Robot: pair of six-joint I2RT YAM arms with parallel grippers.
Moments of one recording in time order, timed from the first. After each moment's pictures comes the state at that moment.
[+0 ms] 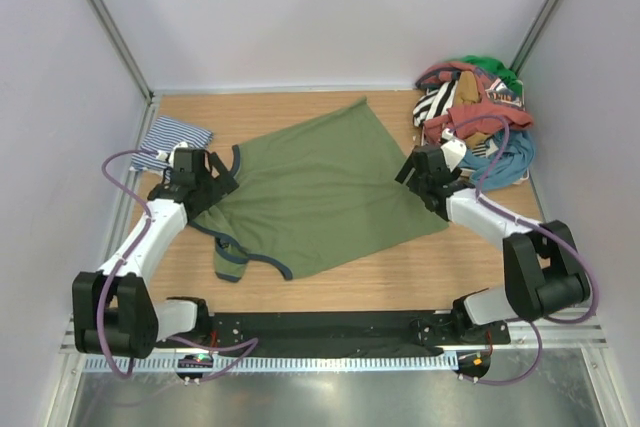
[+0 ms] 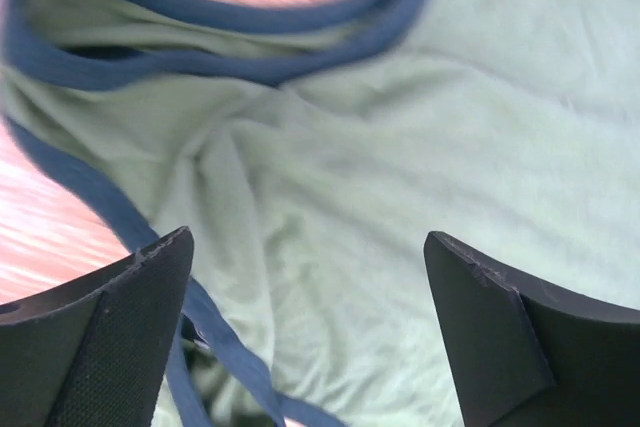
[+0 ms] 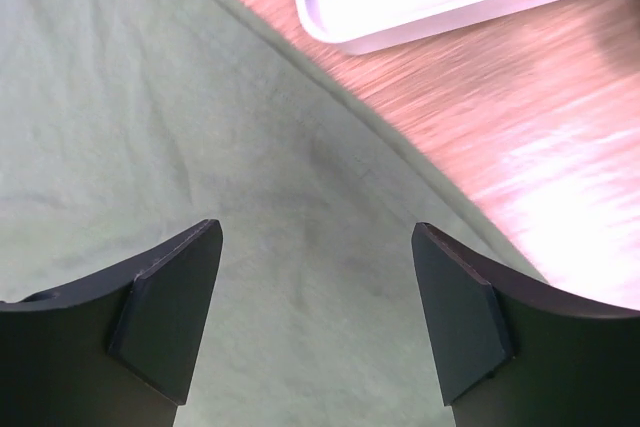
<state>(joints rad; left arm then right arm) -0.05 1.25 0.81 -0.44 -0.13 -0.65 0.31 1.46 0.77 -0.08 0.40 0.70</state>
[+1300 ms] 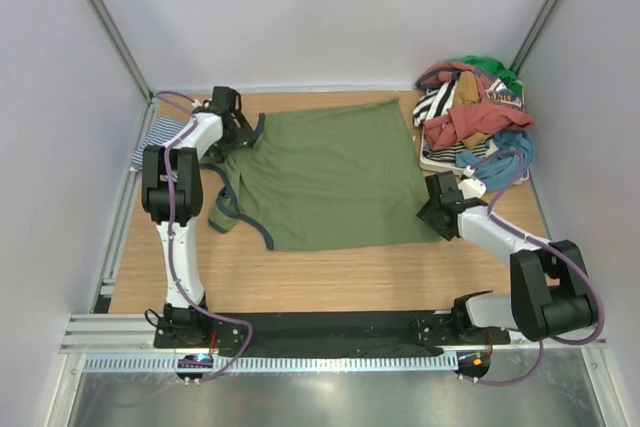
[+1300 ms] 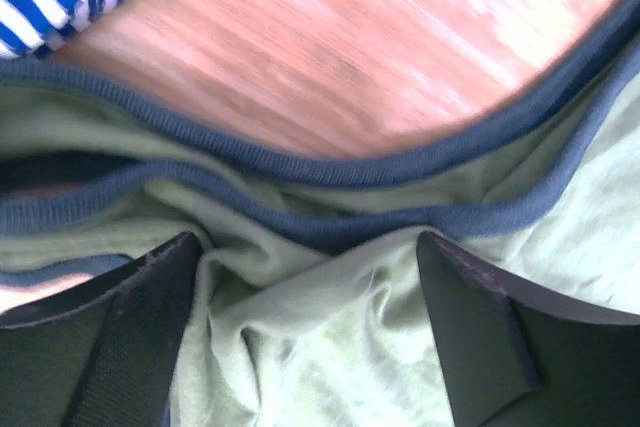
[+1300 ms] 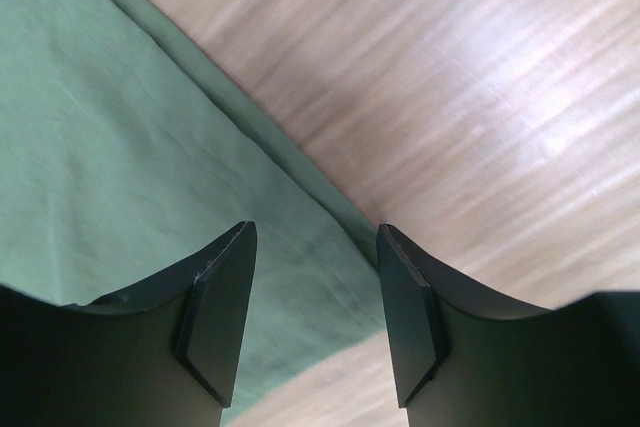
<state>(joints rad) -0.10 2.21 1.74 -0.61 -0.17 -0.65 0.23 1.33 0.61 -0.35 0.36 0.90</state>
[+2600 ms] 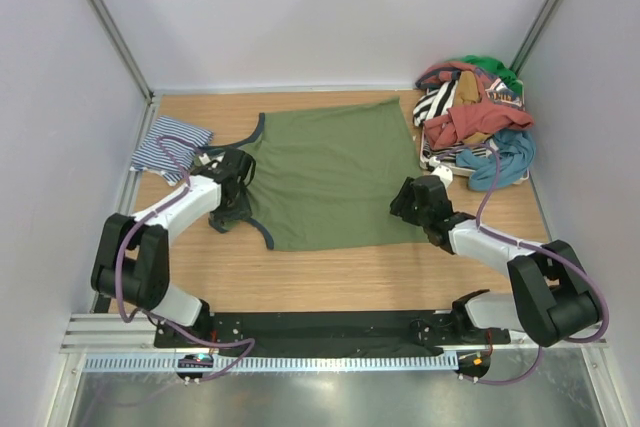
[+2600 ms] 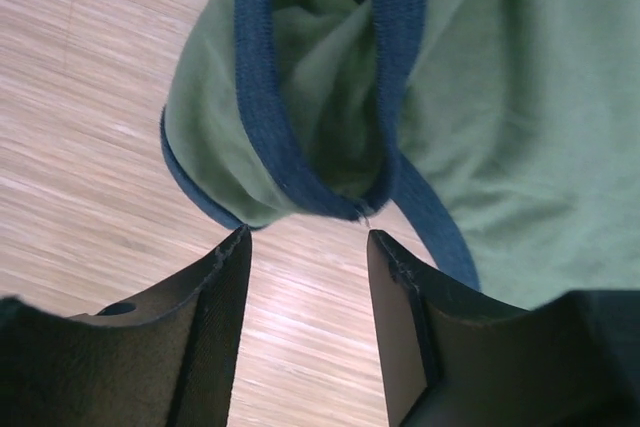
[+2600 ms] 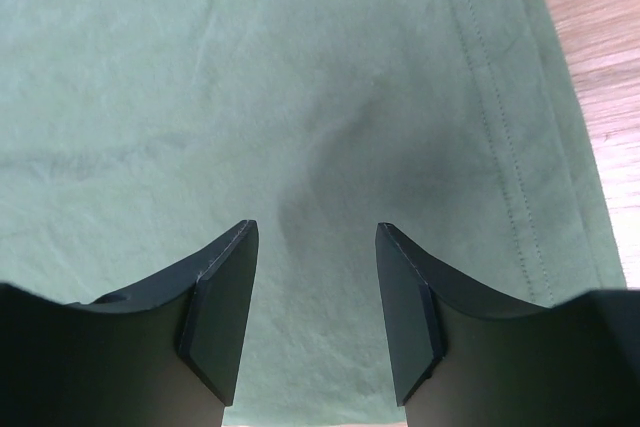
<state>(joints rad) -0.33 1.50 0.94 -0.72 -0.30 -0.63 0.37 1.29 0.48 0.11 0.18 0.66</state>
